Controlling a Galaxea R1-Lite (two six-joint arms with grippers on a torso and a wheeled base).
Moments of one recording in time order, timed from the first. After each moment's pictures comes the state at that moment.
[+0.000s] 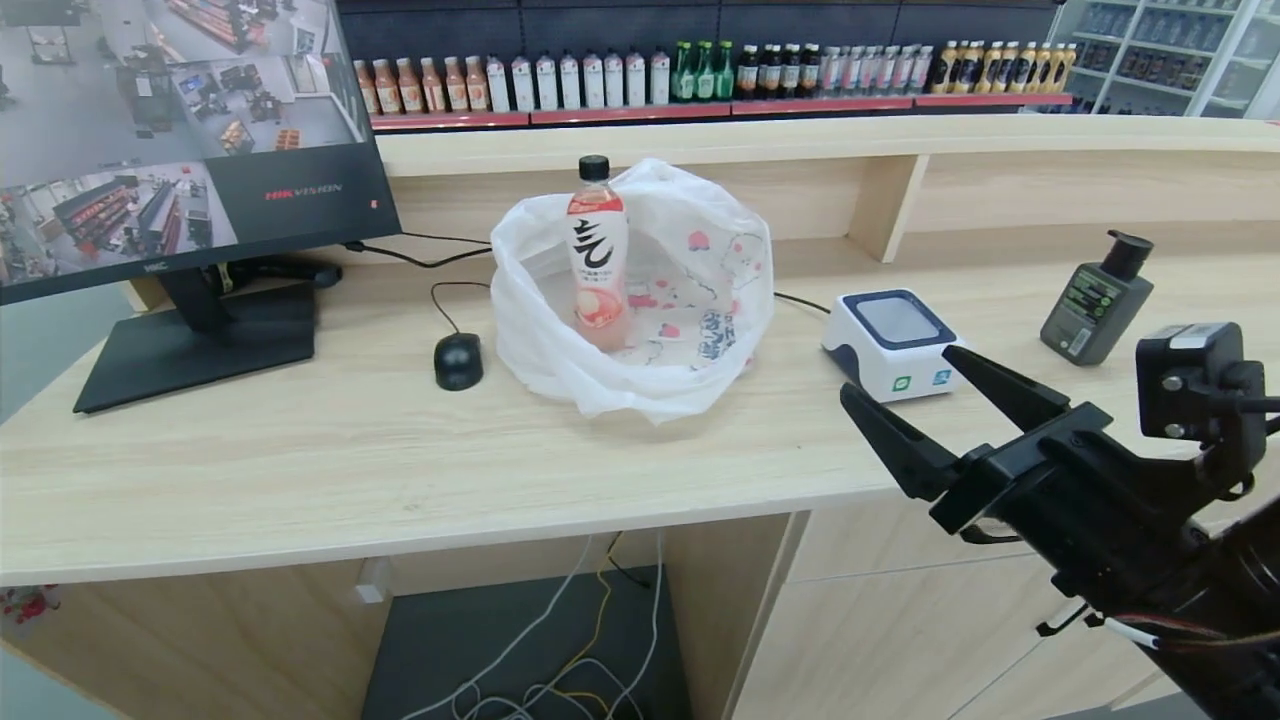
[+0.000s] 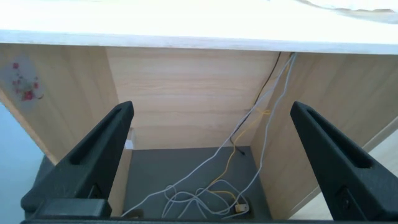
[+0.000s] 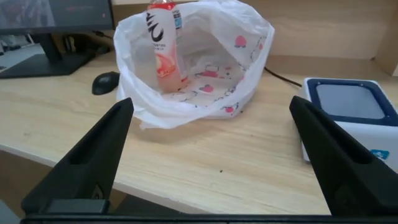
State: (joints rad) left arm 0.00 0.00 0.00 0.00 0.00 0.00; right arm 0.60 1.58 -0.28 -1.57 -0.11 -0.04
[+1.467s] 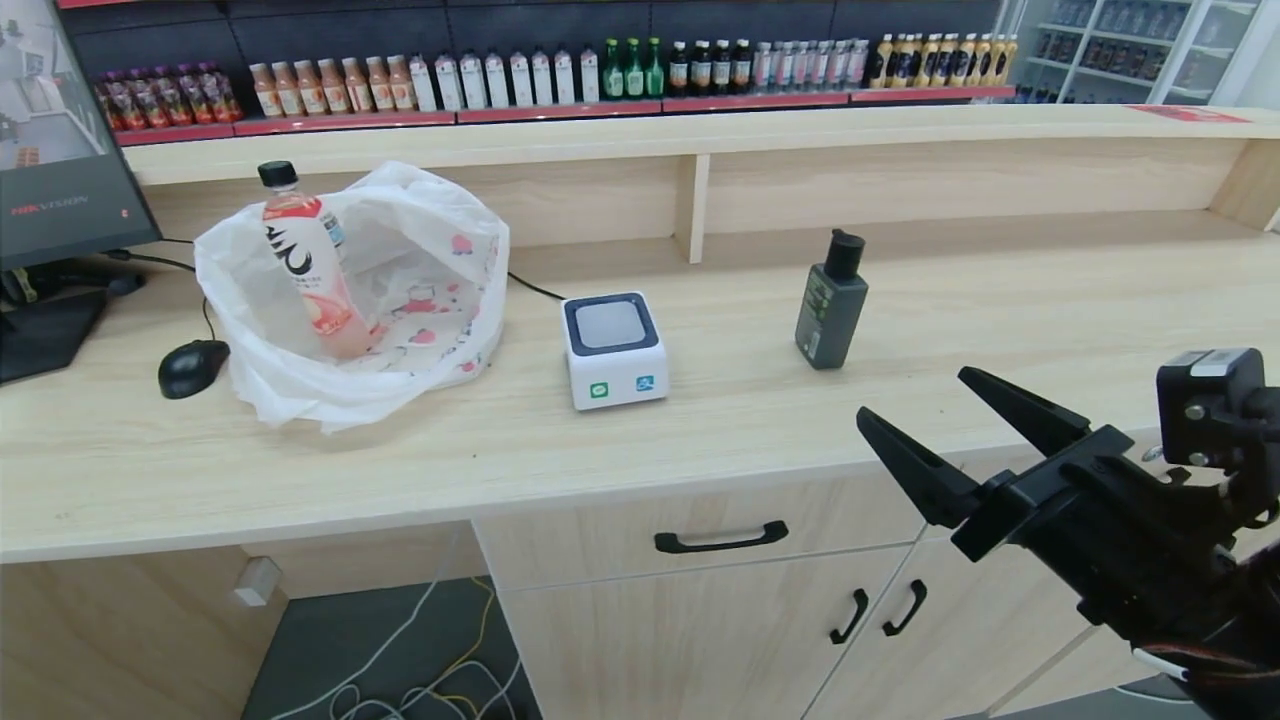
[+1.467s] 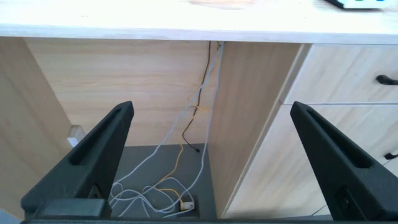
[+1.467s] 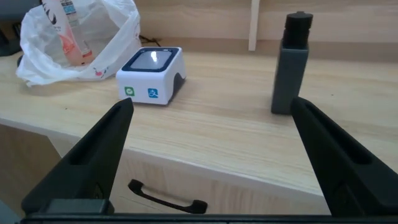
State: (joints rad) left arm 0.00 0.00 0.00 0.00 0.00 0.00; right arm 0.59 1.56 -0.22 -1.57 -0.11 -0.04
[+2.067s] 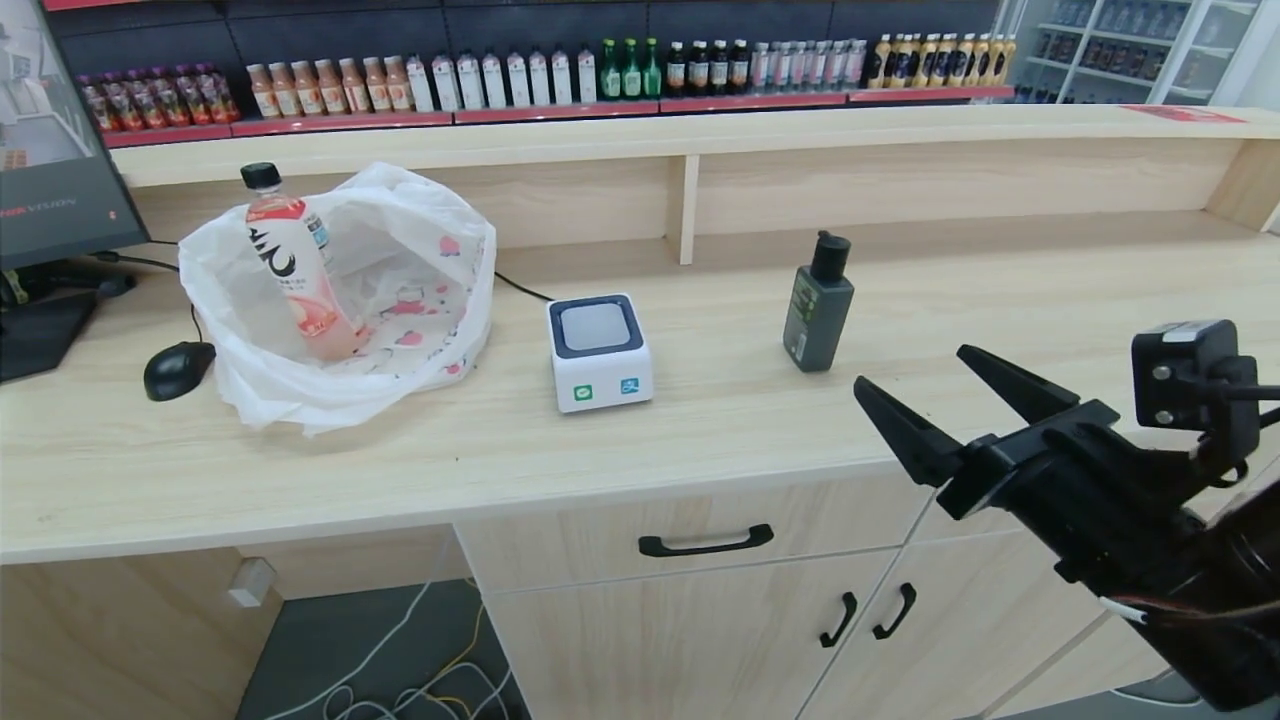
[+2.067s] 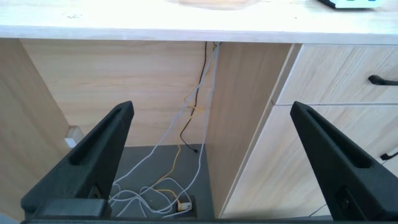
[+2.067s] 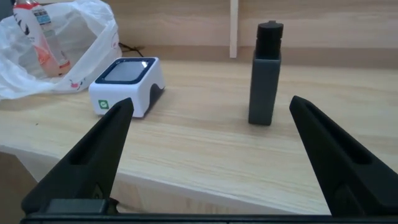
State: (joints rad) left arm 0.00 0.00 0.00 0.00 0.00 0.00; right arm 0.55 1.61 -0.29 -1.57 -0.11 -0.04
